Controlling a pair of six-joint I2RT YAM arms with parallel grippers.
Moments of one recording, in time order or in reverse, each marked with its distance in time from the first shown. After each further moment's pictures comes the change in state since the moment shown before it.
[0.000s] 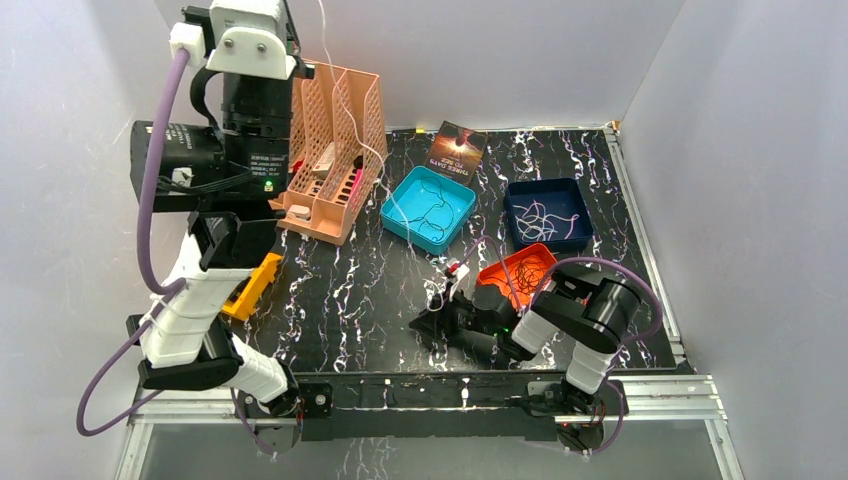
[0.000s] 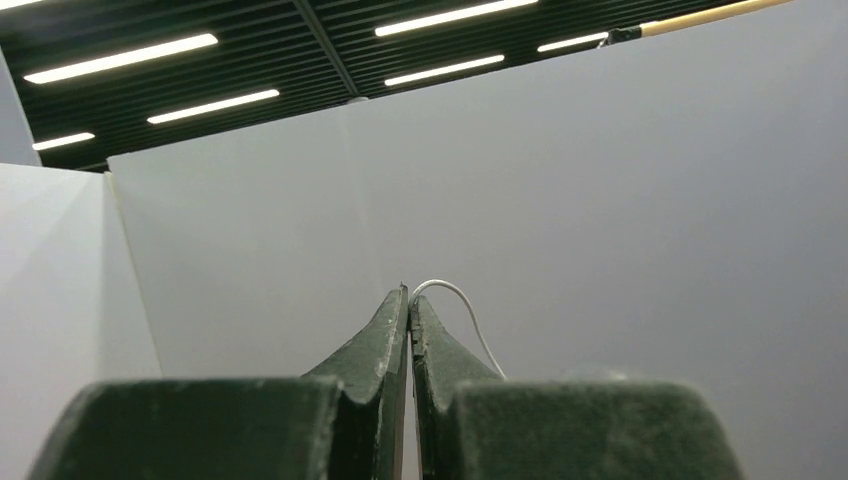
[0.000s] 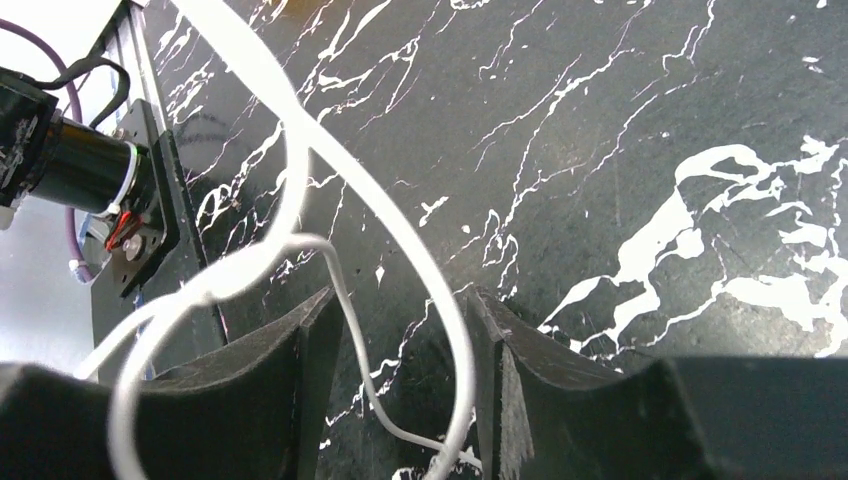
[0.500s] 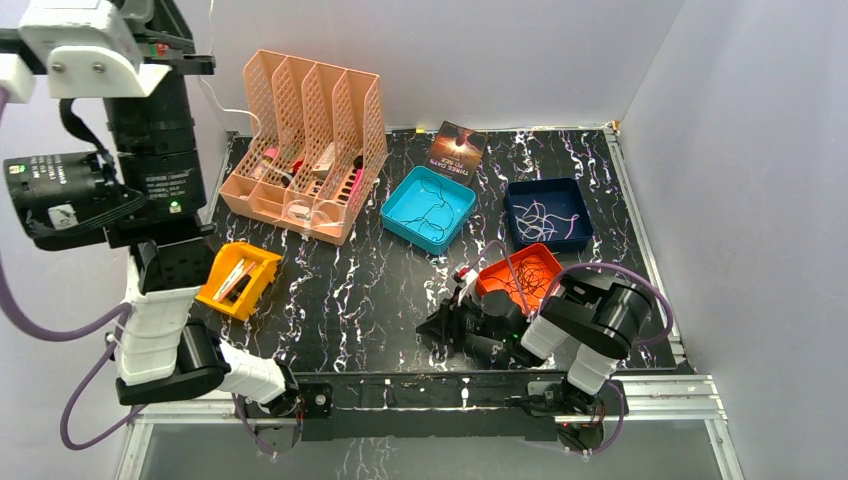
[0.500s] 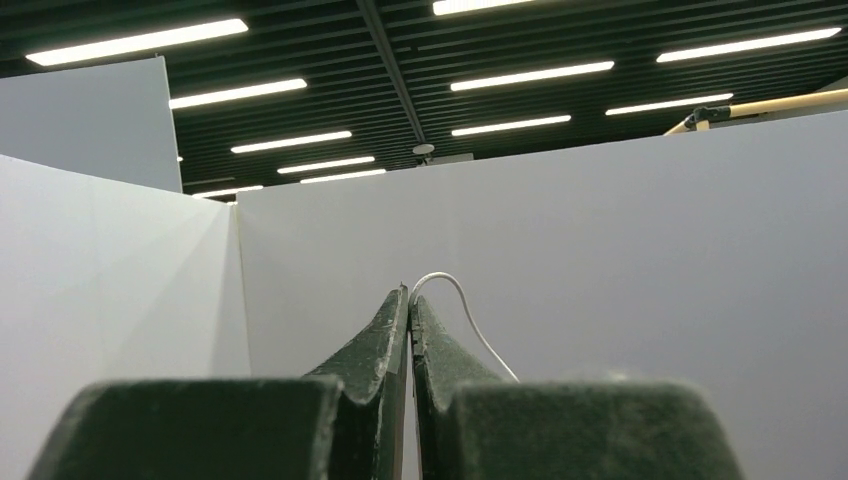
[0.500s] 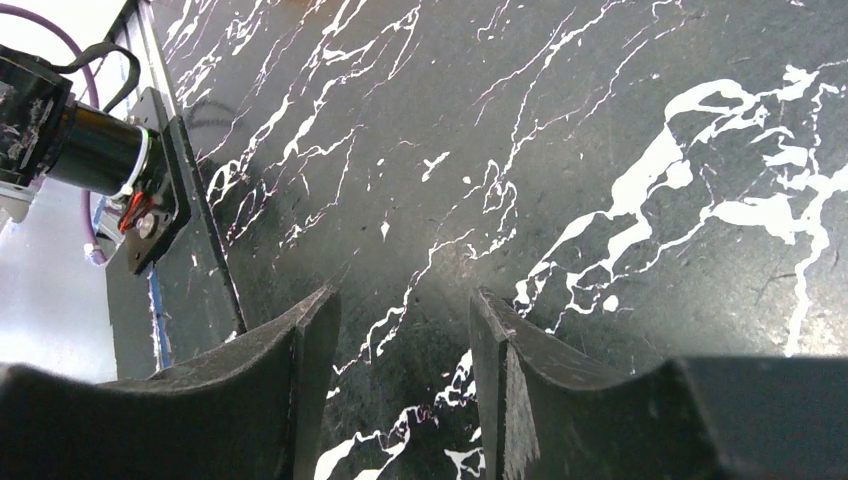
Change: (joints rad) left arm 0.000 -0.068 0.087 0.056 0.007 0.138; right arm 0.000 -0.059 -0.081 0.019 0.000 0.015
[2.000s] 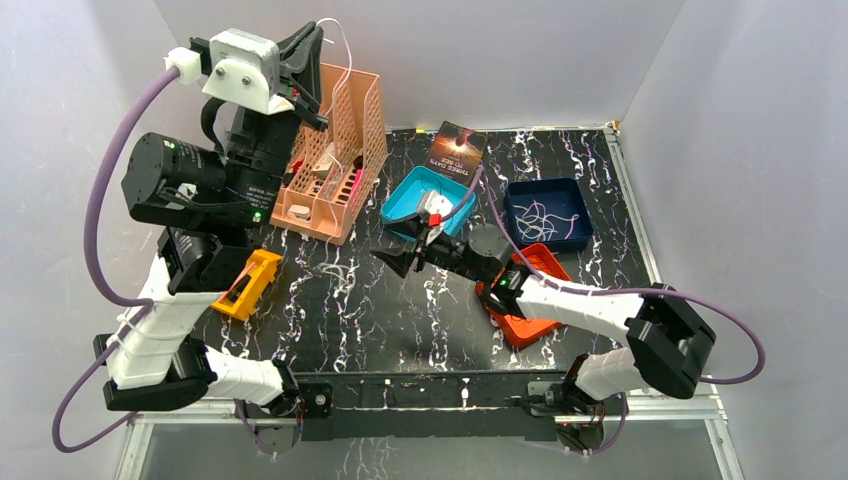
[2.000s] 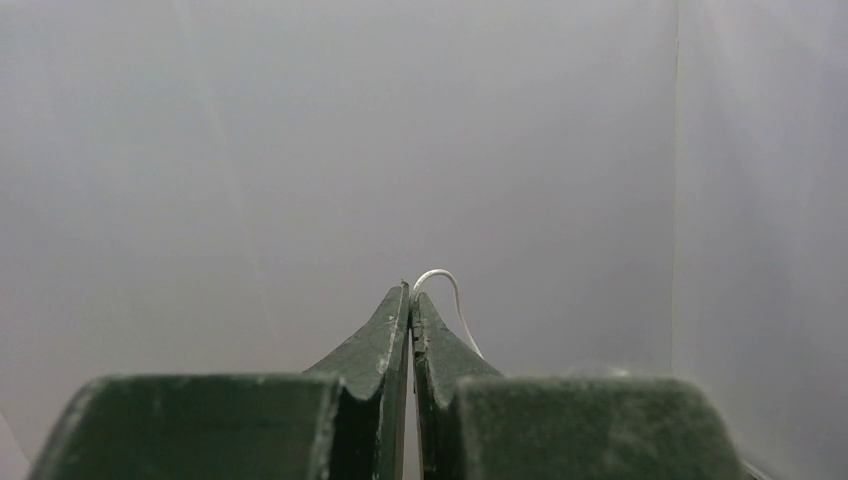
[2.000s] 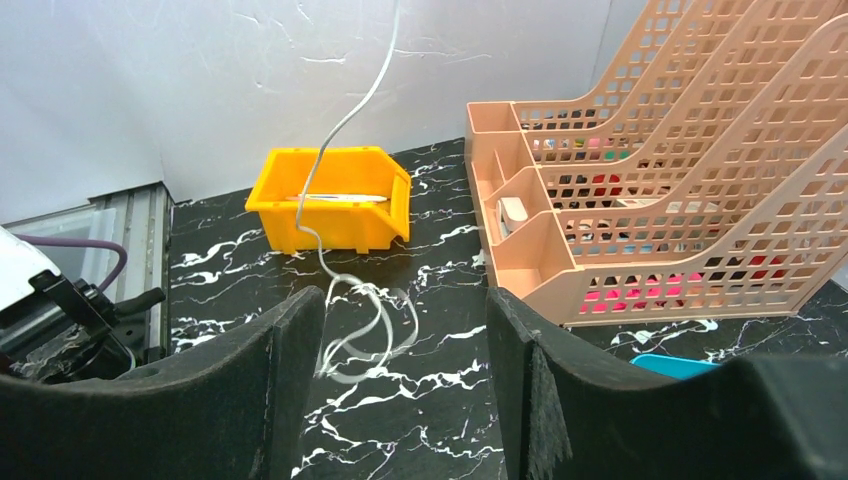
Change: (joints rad) left arm 0.000 -0.108 -0.300 -0.306 0.040 -0.513; right arm 0.001 -0.327 0.592 -0.488 -0.008 -0.506
